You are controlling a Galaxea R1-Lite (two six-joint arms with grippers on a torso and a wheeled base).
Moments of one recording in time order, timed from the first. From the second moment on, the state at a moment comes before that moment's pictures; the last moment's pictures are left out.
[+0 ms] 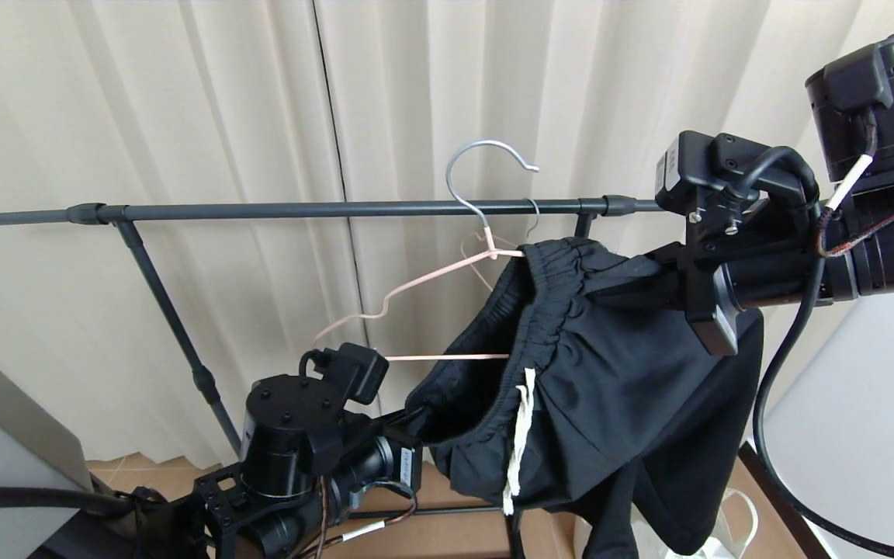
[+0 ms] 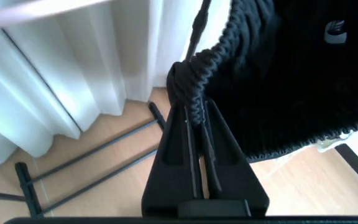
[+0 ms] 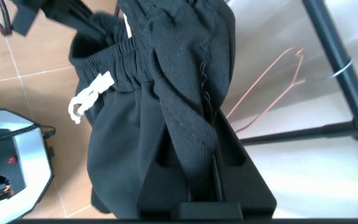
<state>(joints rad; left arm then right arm) -0.73 1.90 -0.46 -1.08 0.17 -0.18 0.48 1.59 -1.38 0.39 0.33 -0.70</state>
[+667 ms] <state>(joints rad) -0.57 1.83 -0.41 -1.09 0.16 -0.18 0.40 1.49 -1.13 0.26 0.34 -0.70</state>
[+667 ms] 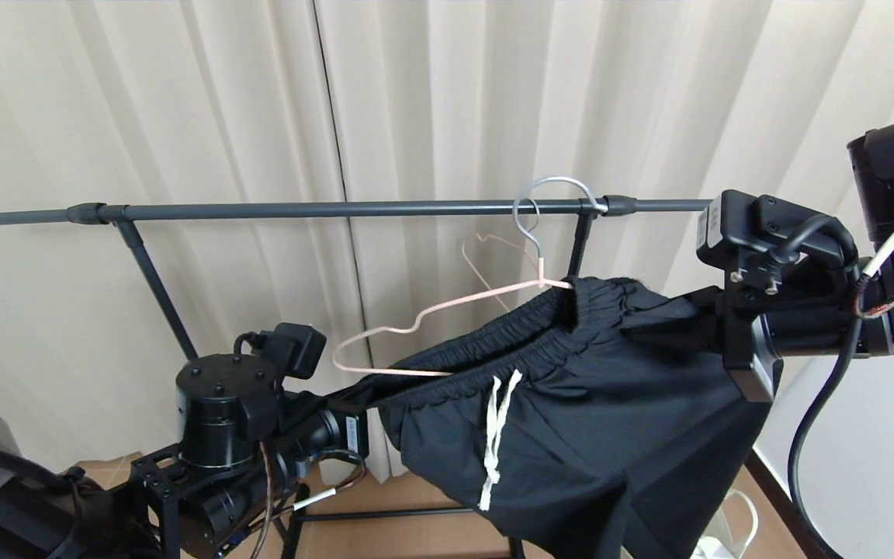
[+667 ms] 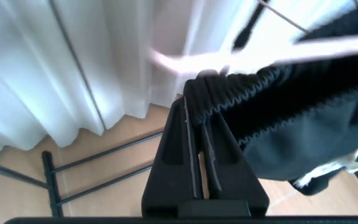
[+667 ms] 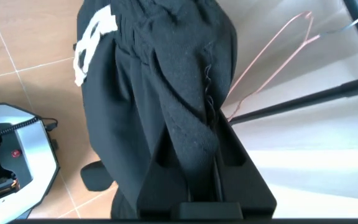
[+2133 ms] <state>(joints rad) -0.47 1.66 -0.80 -0.27 0.16 0.00 0.38 1.49 -0.88 0.02 0.26 -0.70</state>
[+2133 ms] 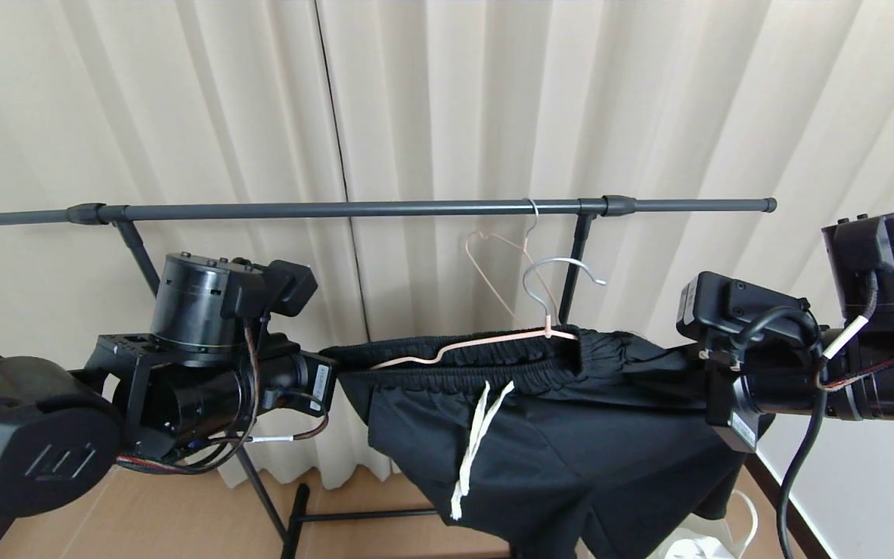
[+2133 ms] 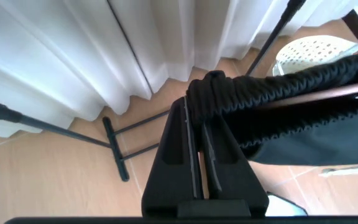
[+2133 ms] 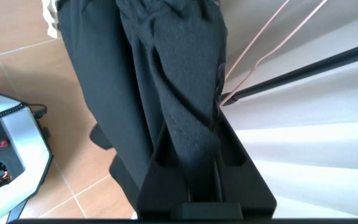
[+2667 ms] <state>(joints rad) -0.54 1.59 -1.07 0.18 0.17 0.00 0.38 1.56 -0.79 -0.13 0.25 -0.70</state>
